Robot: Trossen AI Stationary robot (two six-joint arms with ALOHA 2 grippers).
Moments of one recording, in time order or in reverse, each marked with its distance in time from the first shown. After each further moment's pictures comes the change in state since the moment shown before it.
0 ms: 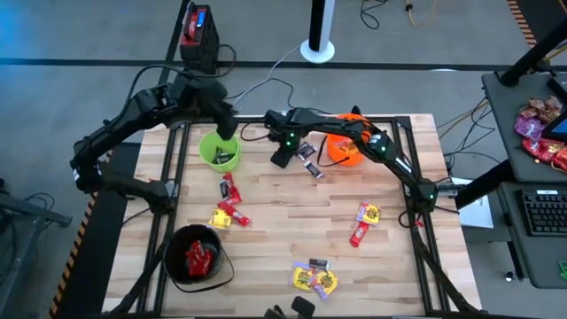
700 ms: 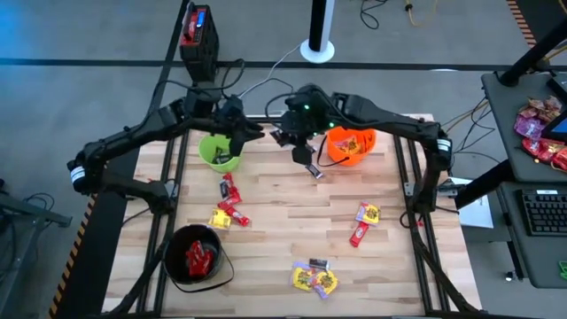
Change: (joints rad) left arm -0.002 -0.030 -0.321 0.522 0.531 -0.074; right arm 0.134 -0.637 -0.261 0.279 -0.096 -0.411
